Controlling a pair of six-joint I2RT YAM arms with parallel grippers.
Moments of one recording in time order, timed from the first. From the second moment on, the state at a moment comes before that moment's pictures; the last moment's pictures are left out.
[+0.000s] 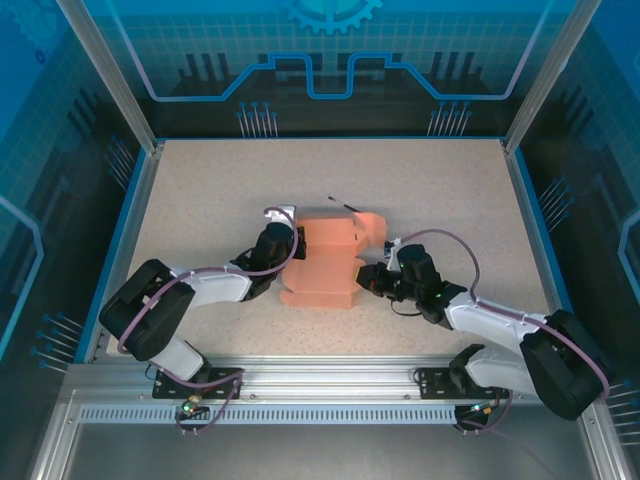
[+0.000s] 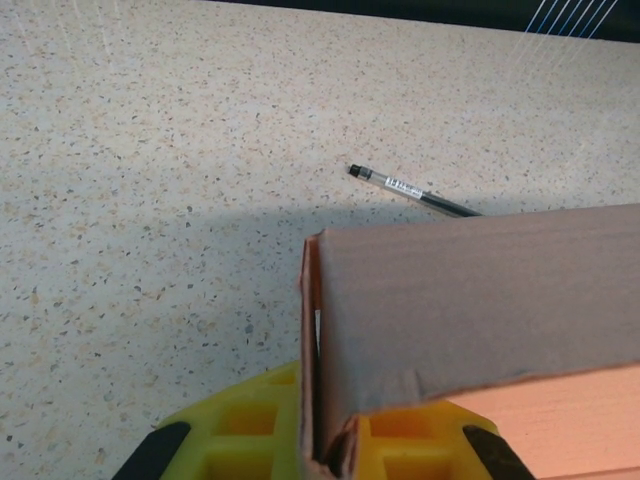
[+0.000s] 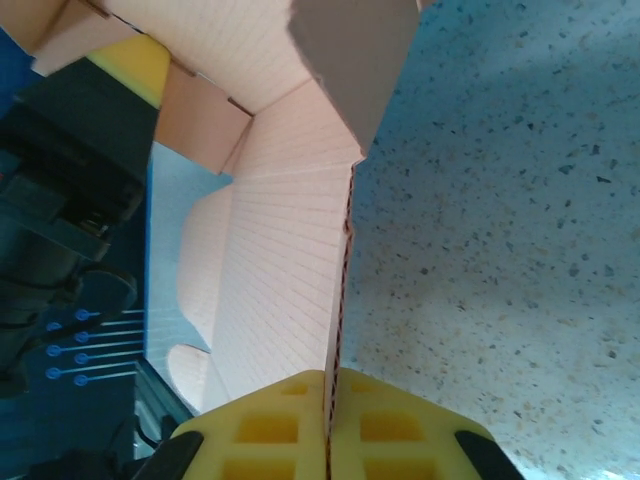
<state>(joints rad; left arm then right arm) -0.60 1.56 0.63 0.46 -0.31 -0.39 0.59 1.17 0.38 0.24 -0.34 1.02</state>
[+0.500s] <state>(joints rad) -0.60 1.56 0.65 0.48 -0.32 -0.41 0.56 1.14 0.37 0.28 -0.36 1.02</state>
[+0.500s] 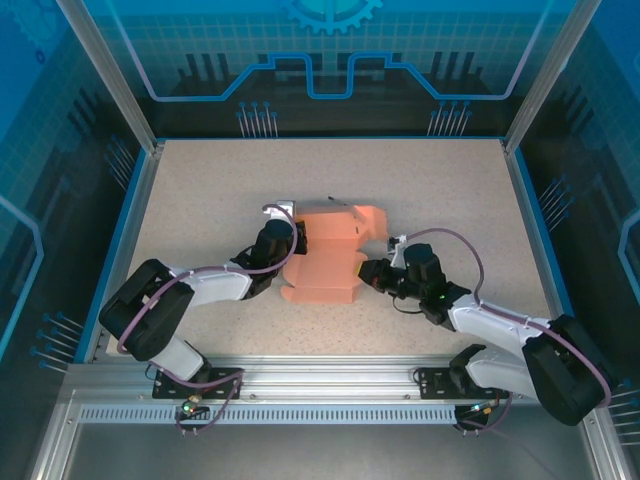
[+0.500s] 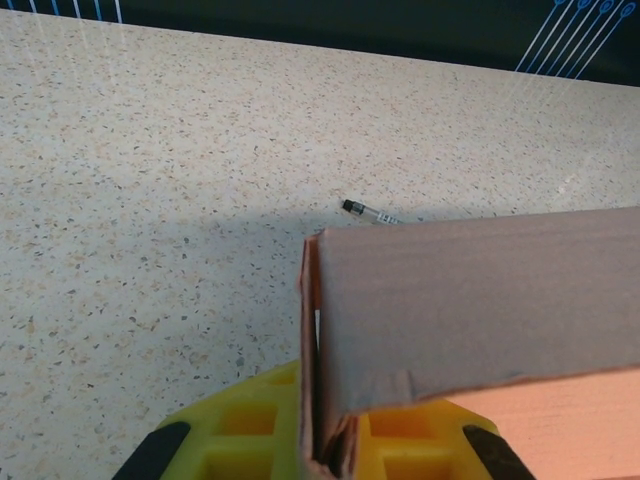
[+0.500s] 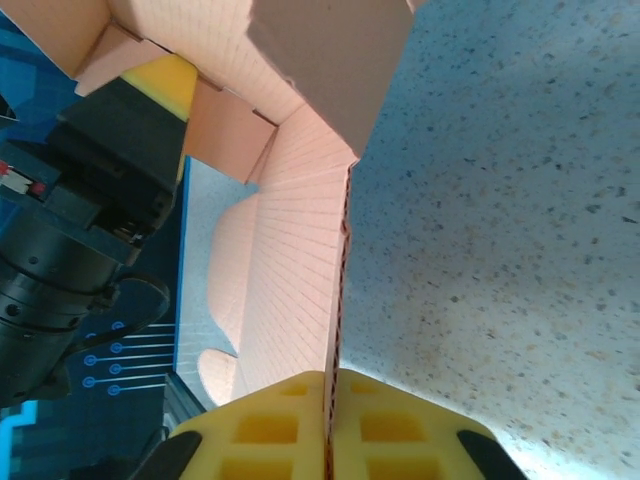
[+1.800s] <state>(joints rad) -0.60 1.56 0.65 0.45 -0.31 -0.40 0.41 1.14 0.76 -0.35 -0.06 0.21</state>
